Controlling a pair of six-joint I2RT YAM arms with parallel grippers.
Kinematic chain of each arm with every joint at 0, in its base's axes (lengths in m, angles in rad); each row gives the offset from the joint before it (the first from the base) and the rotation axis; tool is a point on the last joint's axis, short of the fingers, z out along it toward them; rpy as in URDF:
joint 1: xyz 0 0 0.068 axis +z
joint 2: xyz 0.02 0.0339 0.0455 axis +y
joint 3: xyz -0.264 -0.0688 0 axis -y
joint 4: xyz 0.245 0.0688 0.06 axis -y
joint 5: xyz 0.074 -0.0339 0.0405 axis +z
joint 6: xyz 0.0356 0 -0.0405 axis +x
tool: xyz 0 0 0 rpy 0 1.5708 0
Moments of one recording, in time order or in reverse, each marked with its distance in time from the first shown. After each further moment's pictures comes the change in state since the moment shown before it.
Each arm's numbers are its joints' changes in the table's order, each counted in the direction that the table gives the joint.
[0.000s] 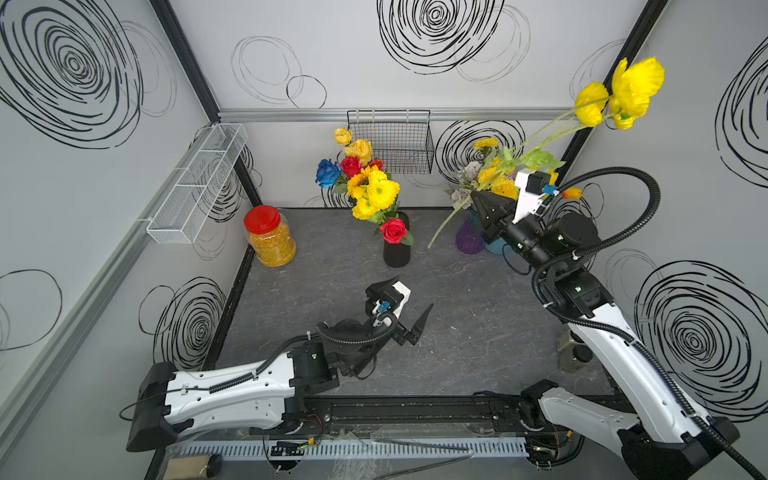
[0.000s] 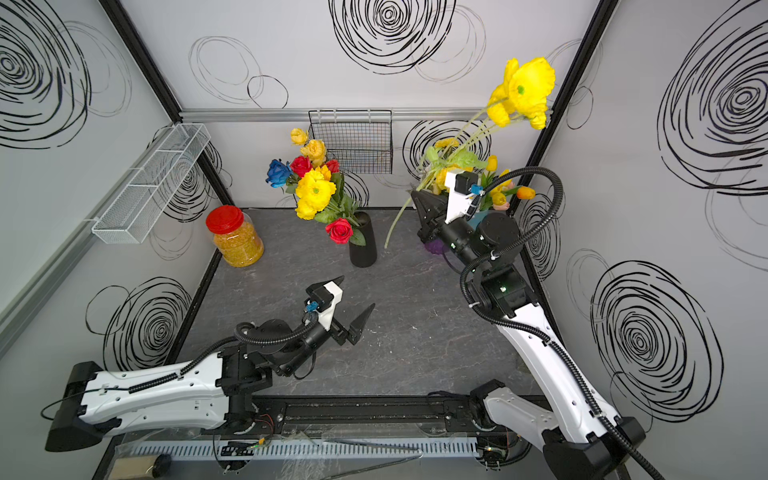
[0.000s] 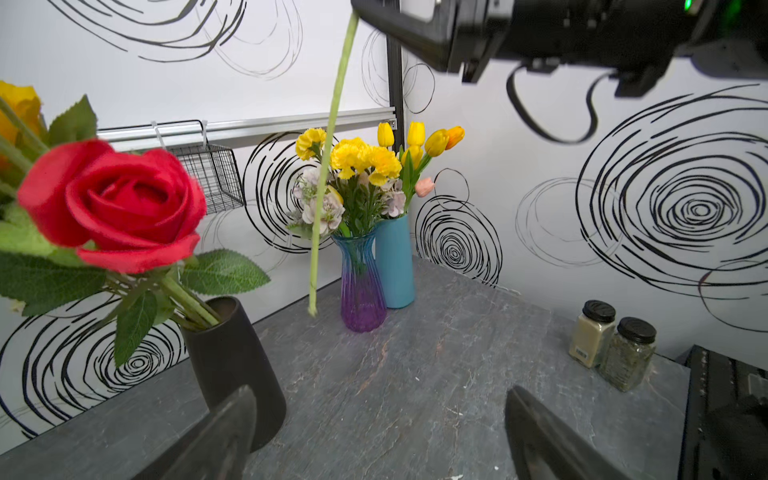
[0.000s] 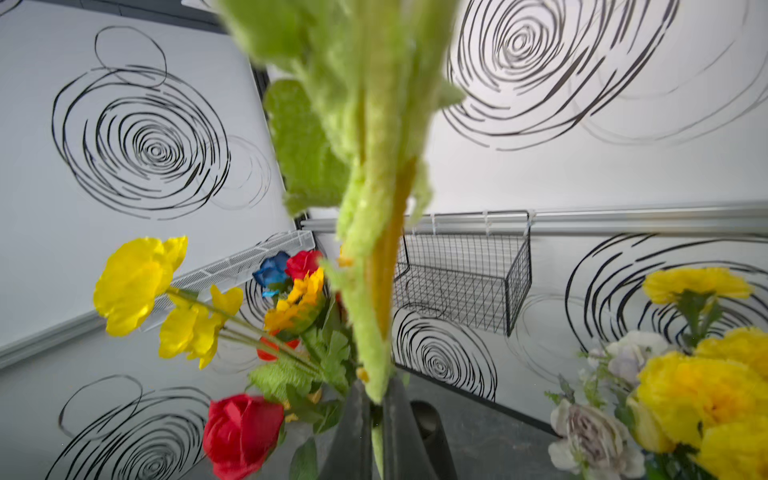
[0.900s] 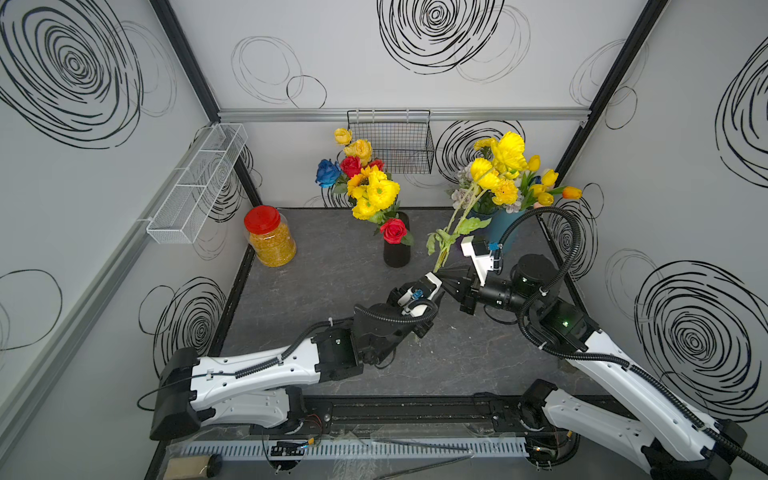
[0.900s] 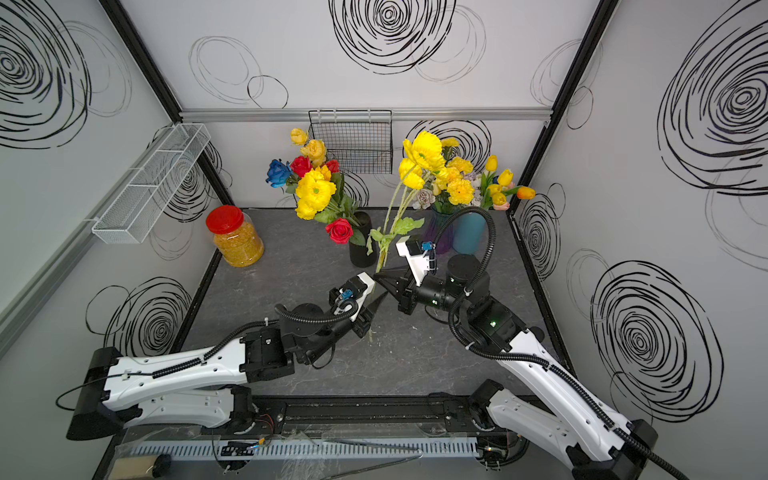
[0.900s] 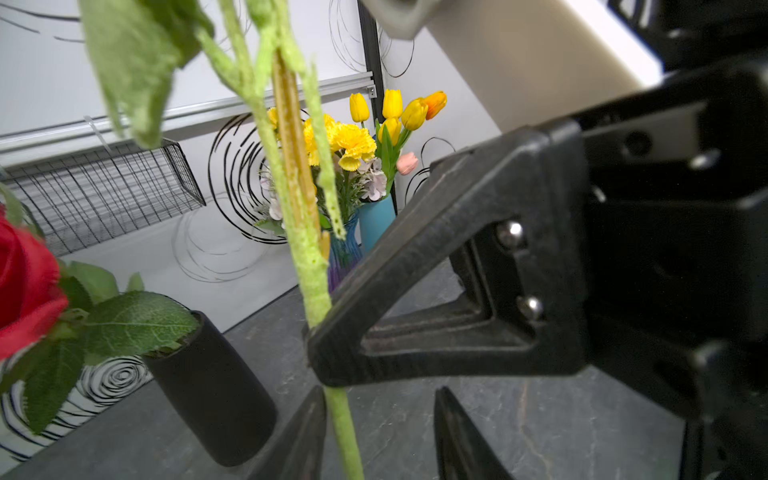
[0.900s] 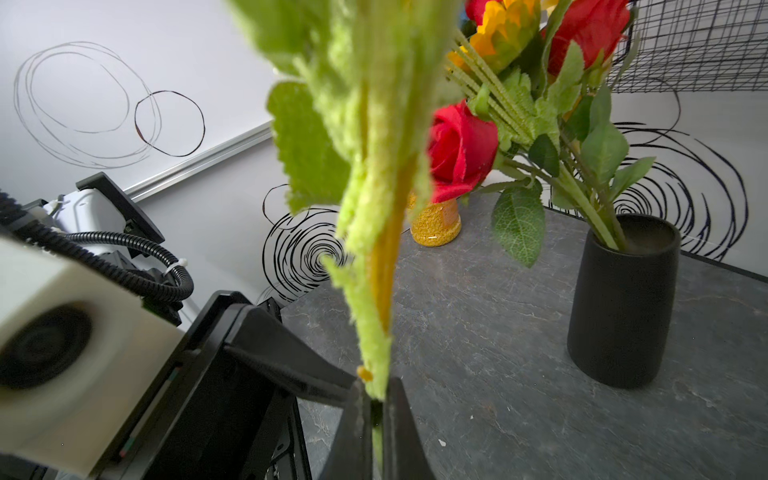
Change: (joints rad) left arm 0.016 0.184 0.166 -0.109 -0.053 -0.007; right arm 0.245 -0.136 -0.233 -0.190 0.231 0.010
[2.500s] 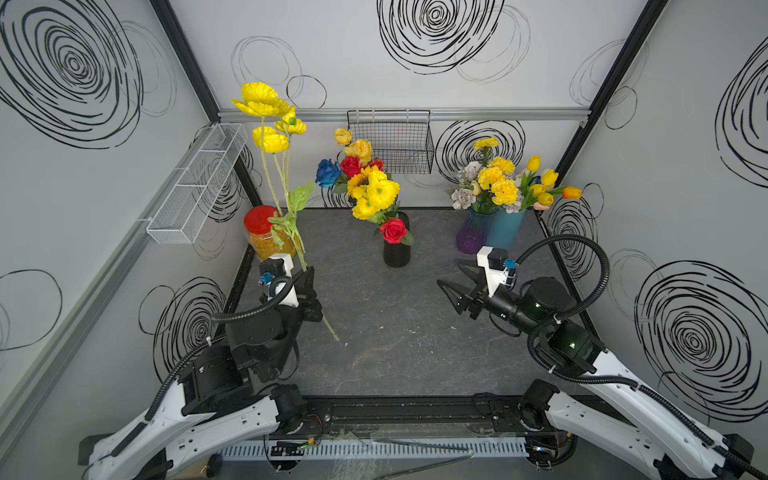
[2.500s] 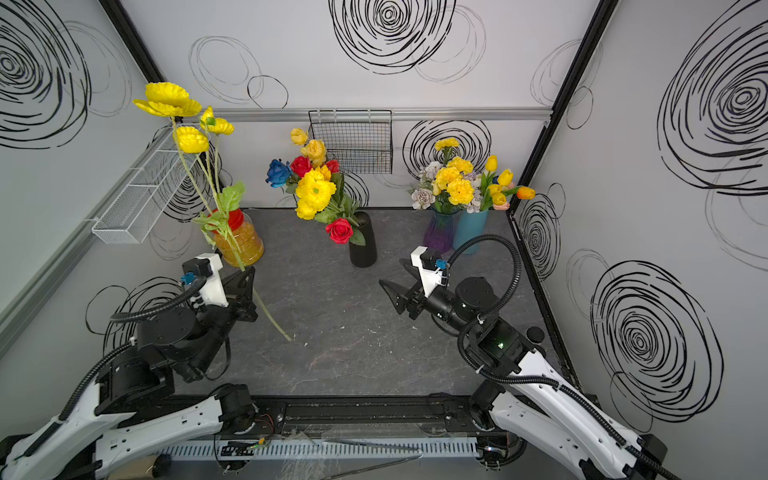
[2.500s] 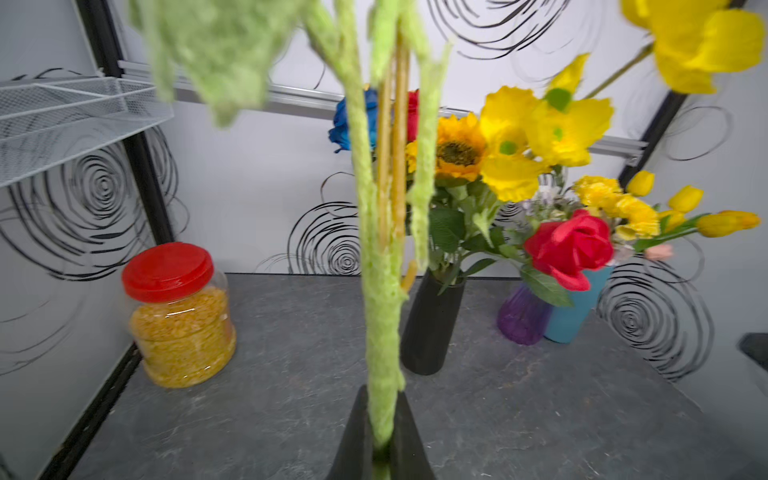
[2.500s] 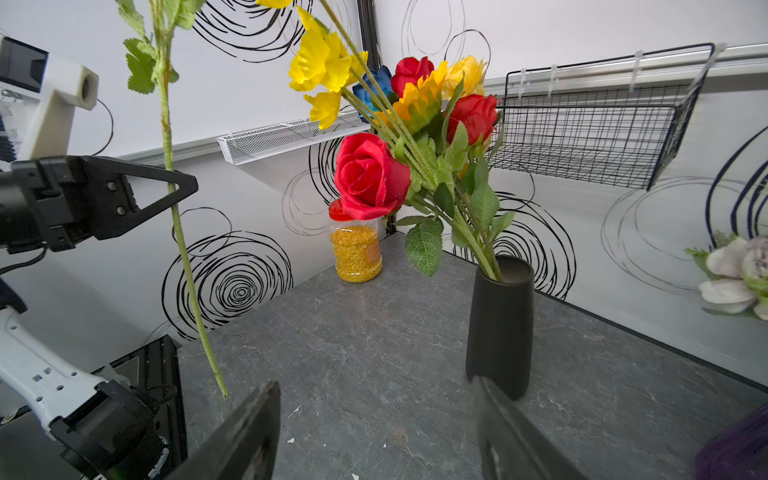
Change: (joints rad) left arm 0.325 -0.540 0.116 -0.773 0.304 -0.392; right arm 0.064 -0.147 -0.152 0.124 -0.334 -0.135
